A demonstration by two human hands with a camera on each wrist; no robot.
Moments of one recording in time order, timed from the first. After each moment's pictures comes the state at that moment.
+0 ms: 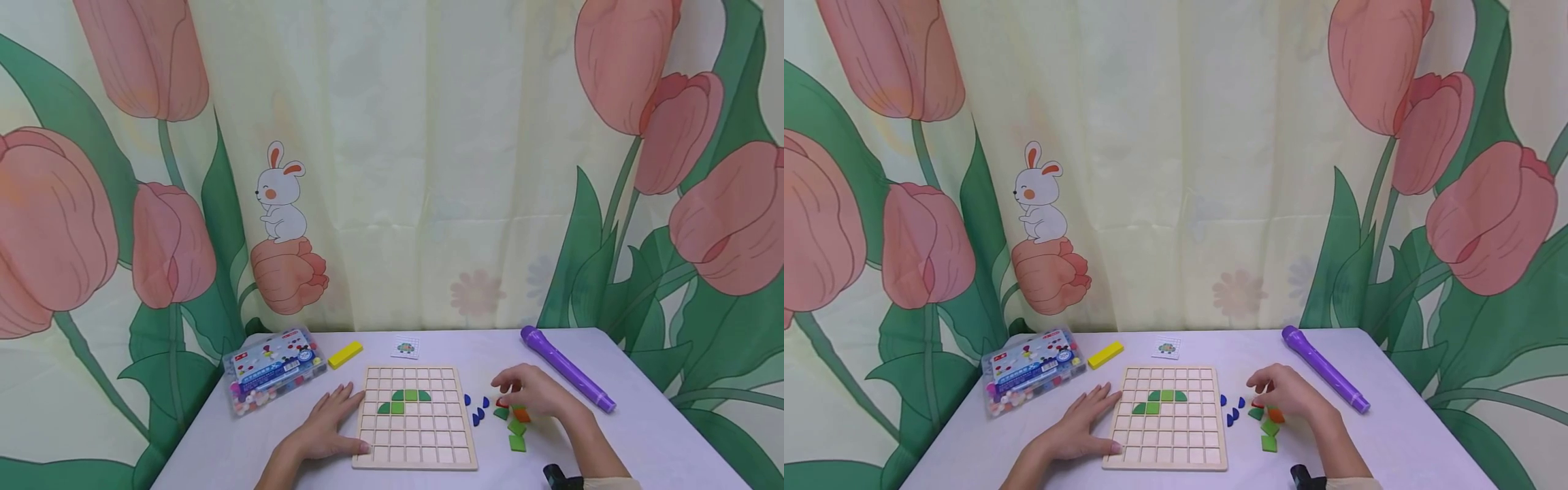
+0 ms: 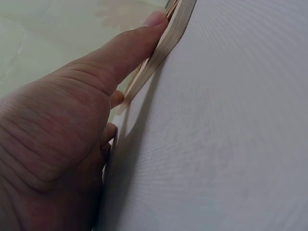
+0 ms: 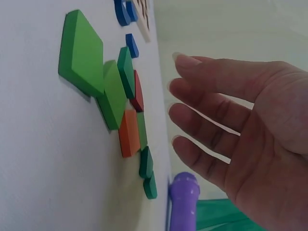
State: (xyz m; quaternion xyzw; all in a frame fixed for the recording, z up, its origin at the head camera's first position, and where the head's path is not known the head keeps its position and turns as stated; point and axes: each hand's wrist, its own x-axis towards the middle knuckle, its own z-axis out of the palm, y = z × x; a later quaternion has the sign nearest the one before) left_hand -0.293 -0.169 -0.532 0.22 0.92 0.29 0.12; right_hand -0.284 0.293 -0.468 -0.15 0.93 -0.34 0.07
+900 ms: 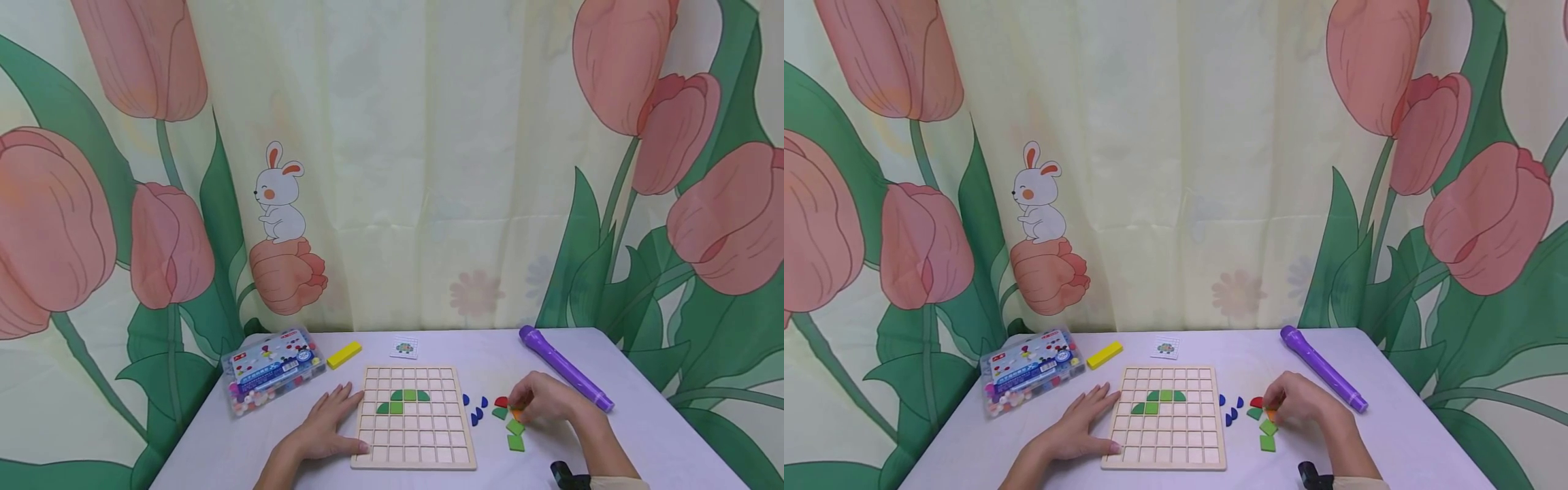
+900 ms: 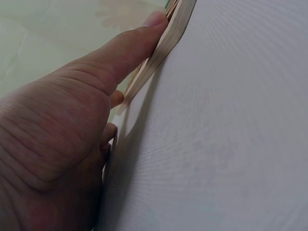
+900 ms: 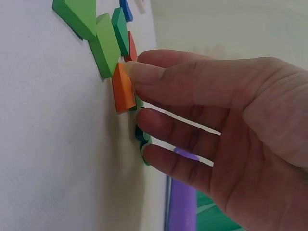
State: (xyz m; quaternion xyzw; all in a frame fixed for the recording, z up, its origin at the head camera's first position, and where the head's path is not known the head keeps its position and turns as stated) left_hand -0.292 -0.169 -0.532 0.22 0.92 0.29 0.12; right_hand -0.278 0.315 -0.470 -0.08 0.92 -0.36 0.14
